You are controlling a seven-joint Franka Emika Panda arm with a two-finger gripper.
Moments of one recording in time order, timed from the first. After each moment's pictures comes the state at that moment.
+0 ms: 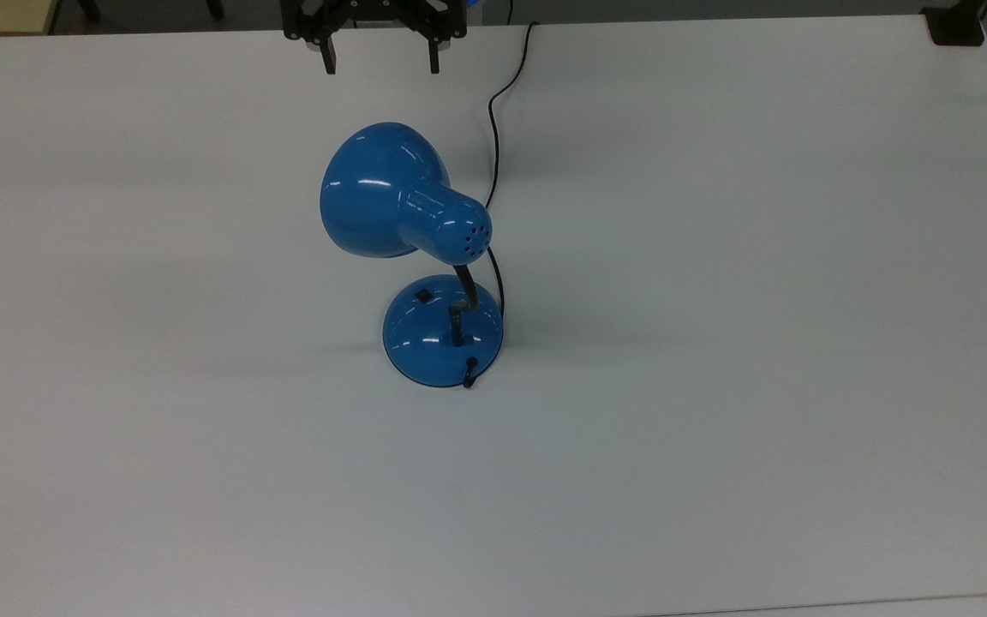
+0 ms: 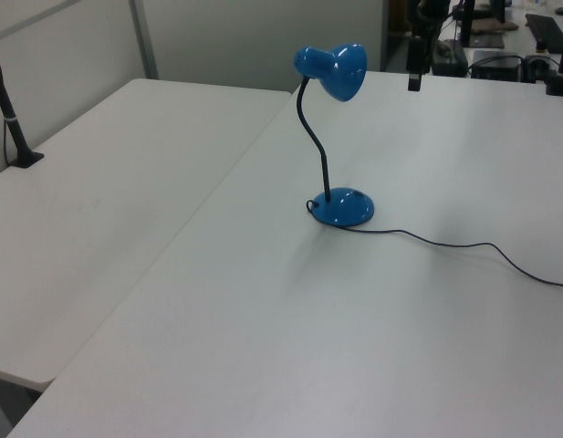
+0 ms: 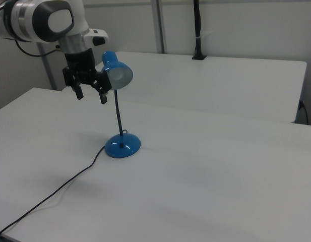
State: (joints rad) arm 0.00 0.00 0.02 -1.68 0.00 1.70 -0.02
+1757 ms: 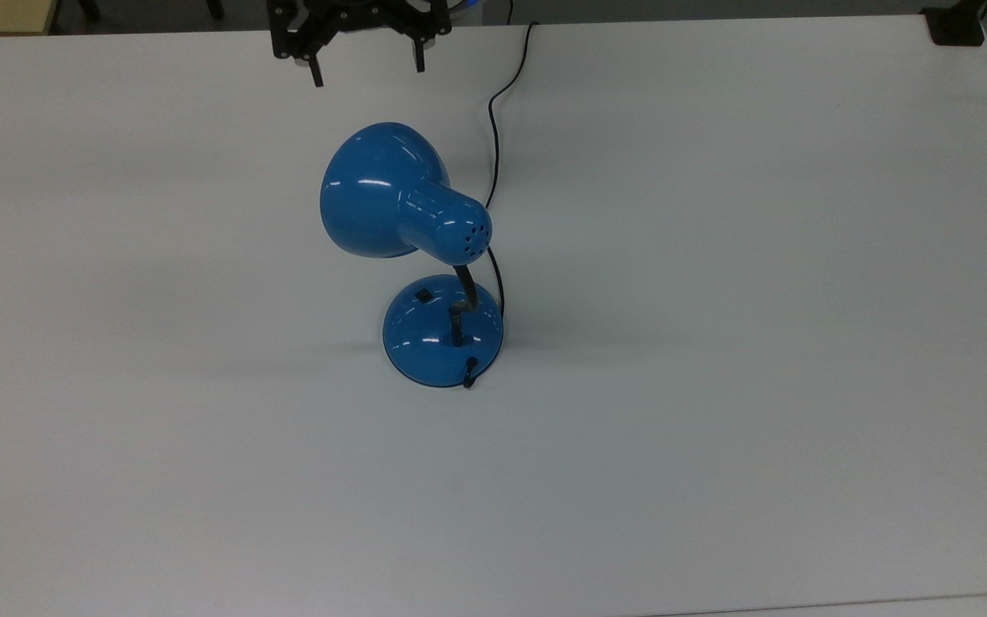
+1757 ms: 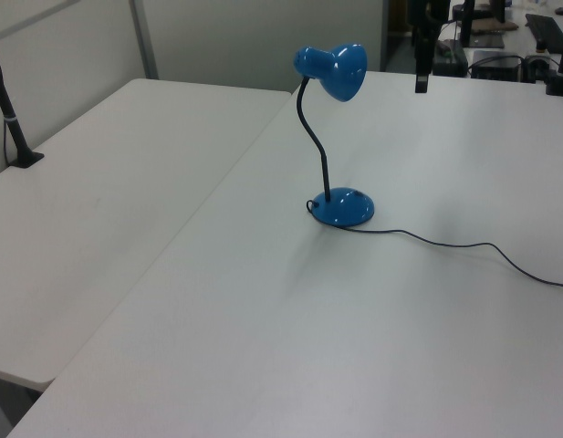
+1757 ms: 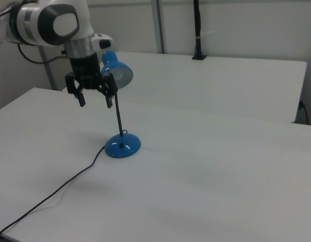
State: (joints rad) arm -0.01 0.02 0.02 -1.69 -0.03 1.69 -0.23
